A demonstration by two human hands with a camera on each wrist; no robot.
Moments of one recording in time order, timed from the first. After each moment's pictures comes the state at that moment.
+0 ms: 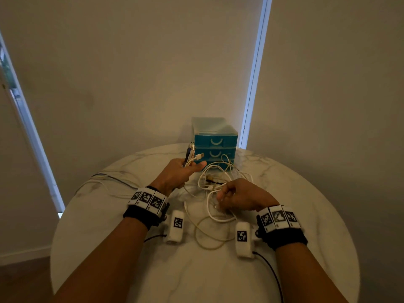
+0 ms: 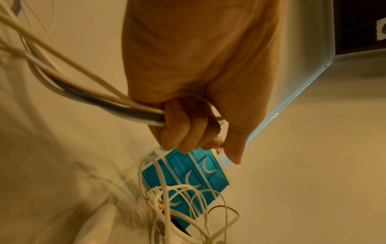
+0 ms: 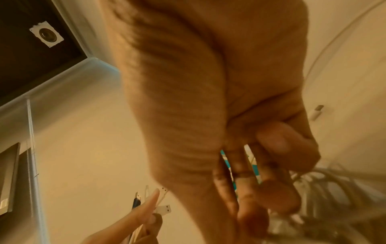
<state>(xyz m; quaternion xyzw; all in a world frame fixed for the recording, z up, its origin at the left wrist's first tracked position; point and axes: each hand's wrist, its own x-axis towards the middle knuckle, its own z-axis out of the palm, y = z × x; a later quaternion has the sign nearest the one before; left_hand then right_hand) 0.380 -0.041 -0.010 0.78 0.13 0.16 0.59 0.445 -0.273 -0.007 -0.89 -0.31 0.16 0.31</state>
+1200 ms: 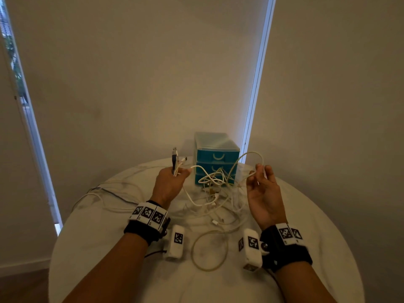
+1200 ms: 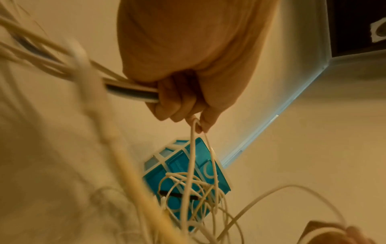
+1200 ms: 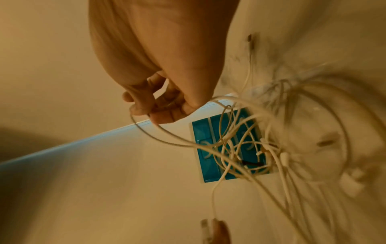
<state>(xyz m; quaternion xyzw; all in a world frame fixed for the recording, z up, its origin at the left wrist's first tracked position) 0.370 -0.035 0.004 0.73 0.21 0.33 0.56 0.444 -0.278 0.016 -0.25 -0.13 0.11 0.95</state>
